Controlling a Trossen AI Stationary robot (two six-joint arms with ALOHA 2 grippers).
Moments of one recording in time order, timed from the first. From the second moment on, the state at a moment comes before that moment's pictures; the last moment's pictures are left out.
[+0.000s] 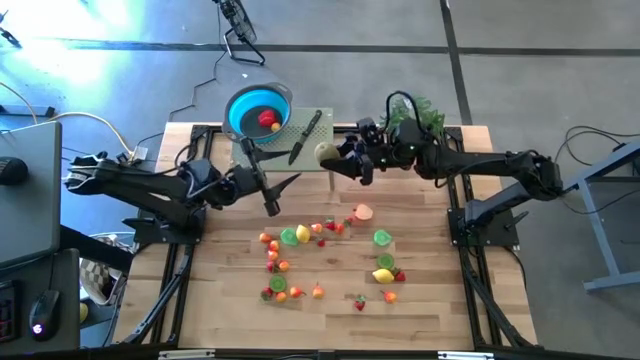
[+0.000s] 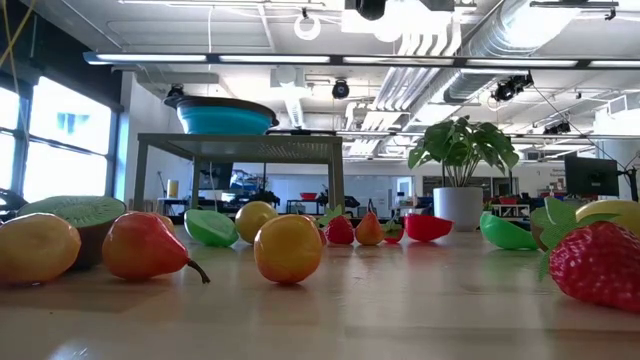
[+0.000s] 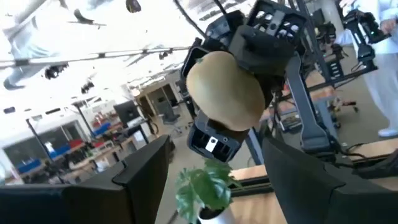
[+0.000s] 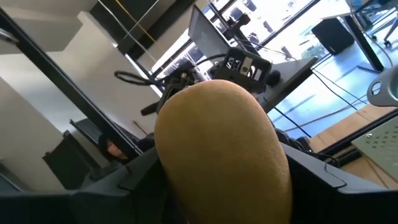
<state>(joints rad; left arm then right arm) -0.11 1.05 0.82 0.56 -0.45 0.56 -0.18 1.40 1.17 0.39 -0.32 0.76</state>
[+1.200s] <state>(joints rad) -0.11 1.21 0.97 0.50 -0.57 0.78 -0.19 1.40 1.17 0.39 -0.31 0.84</state>
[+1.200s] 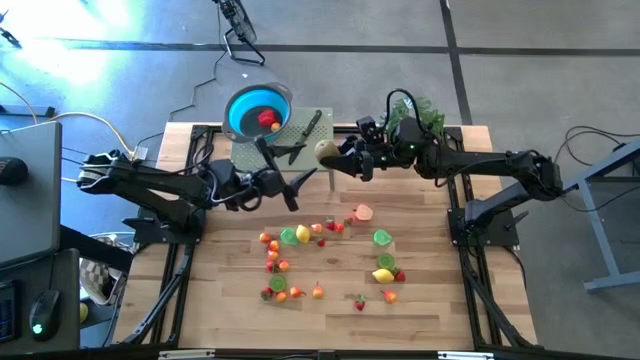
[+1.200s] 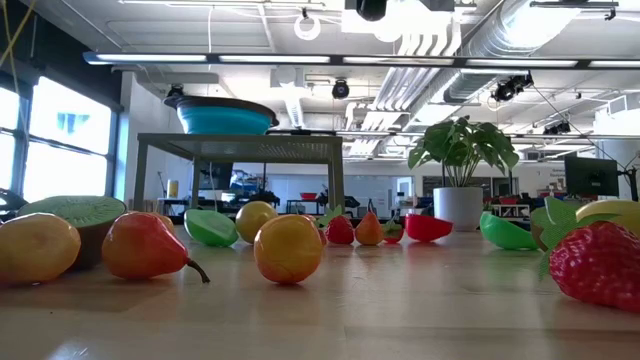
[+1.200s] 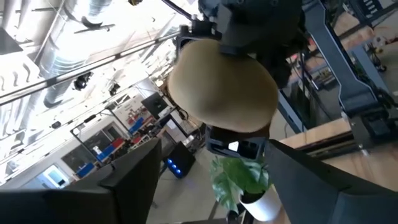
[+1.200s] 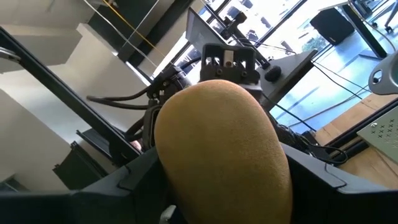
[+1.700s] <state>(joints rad) -0.11 1.25 0.97 0.52 -0.57 0.78 -0.19 1.40 1.17 0.39 -0.30 0.83</state>
